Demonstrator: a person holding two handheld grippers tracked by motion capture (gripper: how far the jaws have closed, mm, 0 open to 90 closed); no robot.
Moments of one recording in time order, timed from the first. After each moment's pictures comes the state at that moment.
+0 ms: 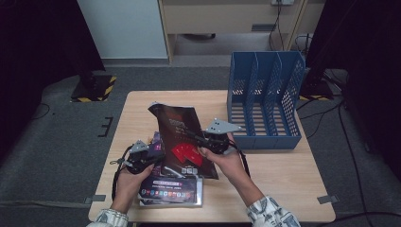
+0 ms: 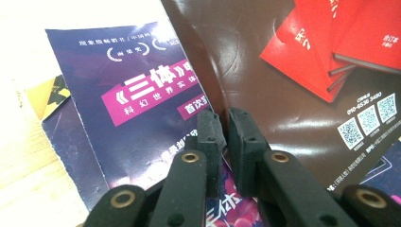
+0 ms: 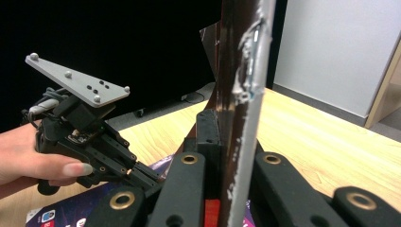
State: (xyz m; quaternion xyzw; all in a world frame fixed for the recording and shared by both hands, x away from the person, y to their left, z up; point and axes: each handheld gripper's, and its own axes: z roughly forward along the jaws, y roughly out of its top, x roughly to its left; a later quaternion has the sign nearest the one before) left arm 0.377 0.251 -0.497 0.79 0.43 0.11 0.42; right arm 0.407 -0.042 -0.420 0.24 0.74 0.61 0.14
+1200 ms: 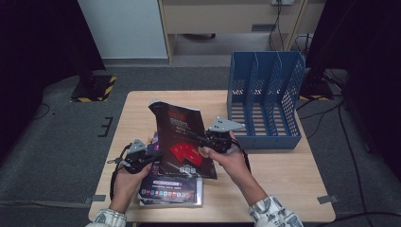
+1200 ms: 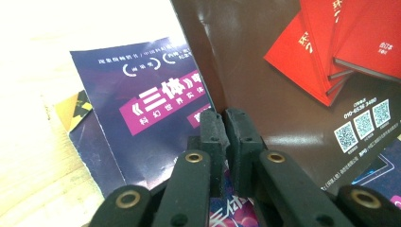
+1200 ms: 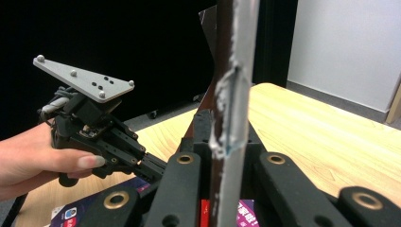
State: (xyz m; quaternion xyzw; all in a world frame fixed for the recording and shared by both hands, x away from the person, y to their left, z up) left arm 0.373 0.254 -0.487 0.79 0.42 0.14 0.42; right arm 0.408 -0.050 -0.417 0.24 0.74 0.62 0.11
